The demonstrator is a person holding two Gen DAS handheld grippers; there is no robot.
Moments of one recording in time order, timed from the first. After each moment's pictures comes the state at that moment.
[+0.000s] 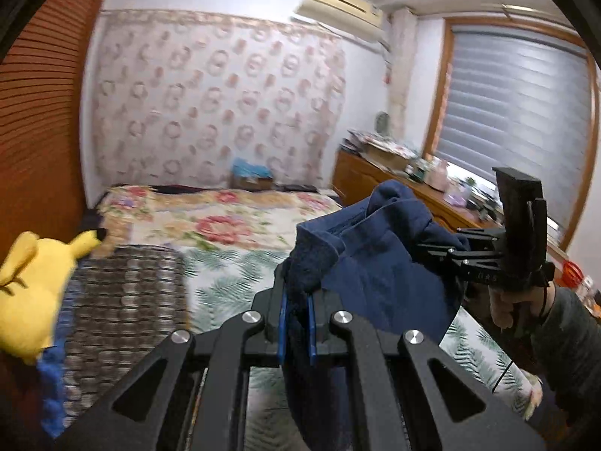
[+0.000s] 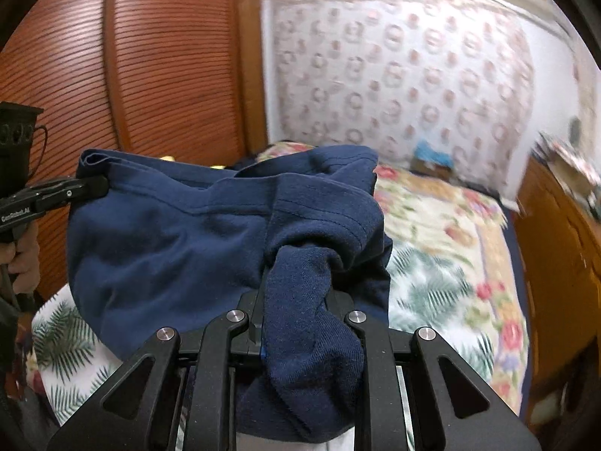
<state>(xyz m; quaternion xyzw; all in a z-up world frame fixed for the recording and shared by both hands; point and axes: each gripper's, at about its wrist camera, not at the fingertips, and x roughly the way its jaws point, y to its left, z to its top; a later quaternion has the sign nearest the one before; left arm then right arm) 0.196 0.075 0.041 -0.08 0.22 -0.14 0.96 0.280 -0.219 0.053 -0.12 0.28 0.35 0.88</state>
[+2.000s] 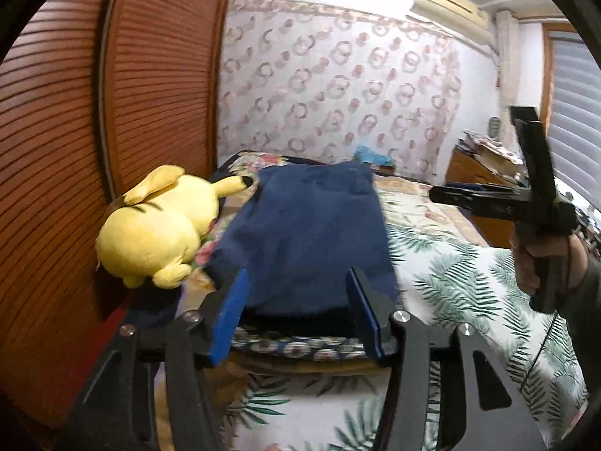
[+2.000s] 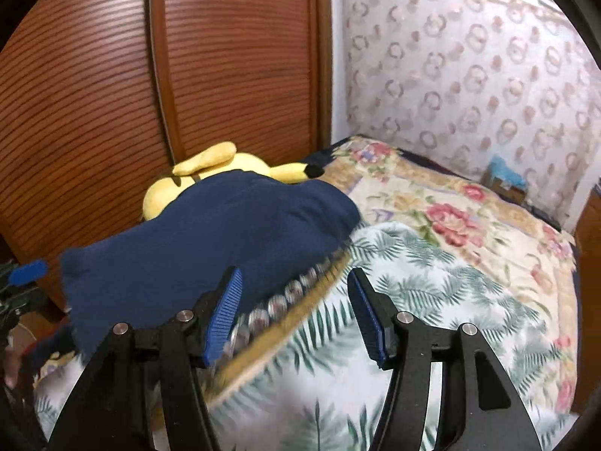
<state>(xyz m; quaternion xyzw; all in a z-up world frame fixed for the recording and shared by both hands) 0.094 0.189 -0.047 -0.09 0.26 0.07 0.96 0.293 -0.003 -0.004 -0.13 0.30 0.40 0.86</state>
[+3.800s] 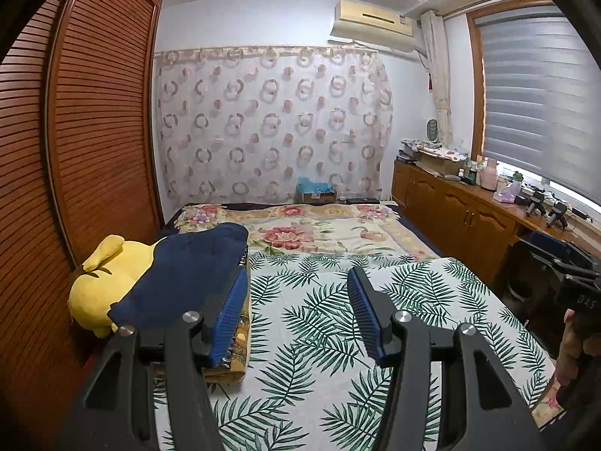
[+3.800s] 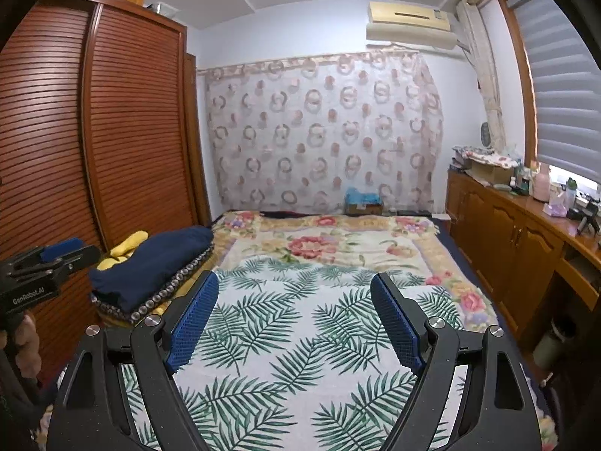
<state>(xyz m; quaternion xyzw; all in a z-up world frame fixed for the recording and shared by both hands) 0.048 0.021 0.048 -0.02 0.19 0.00 0.98 0.078 -0.255 0.076 -0.01 0.18 0.18 0.97</state>
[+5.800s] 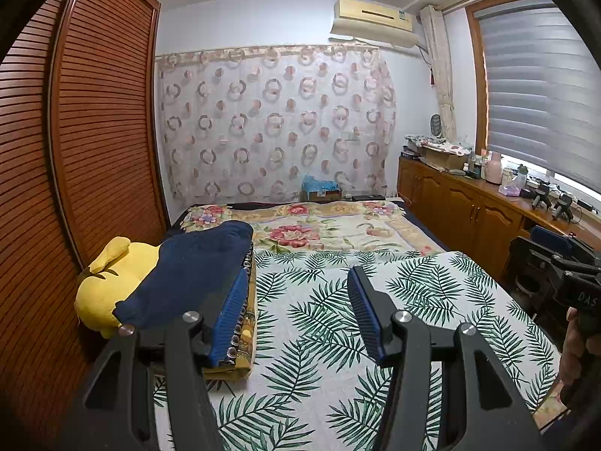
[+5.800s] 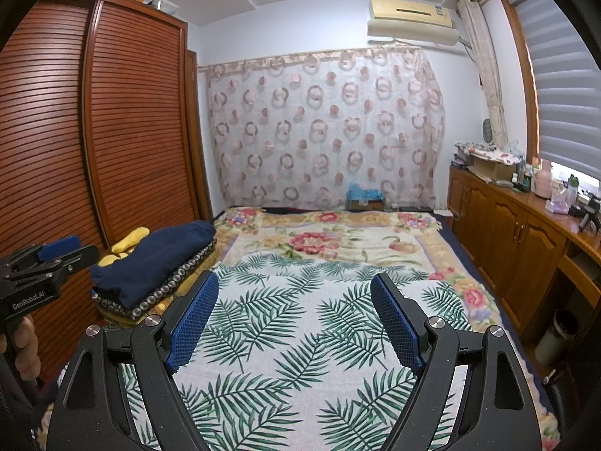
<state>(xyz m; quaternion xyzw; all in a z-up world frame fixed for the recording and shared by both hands) 0.047 0.026 0.043 -0.02 0.19 0.00 0.98 0.076 -0.251 0.077 -0.01 0.18 0.18 0.97</state>
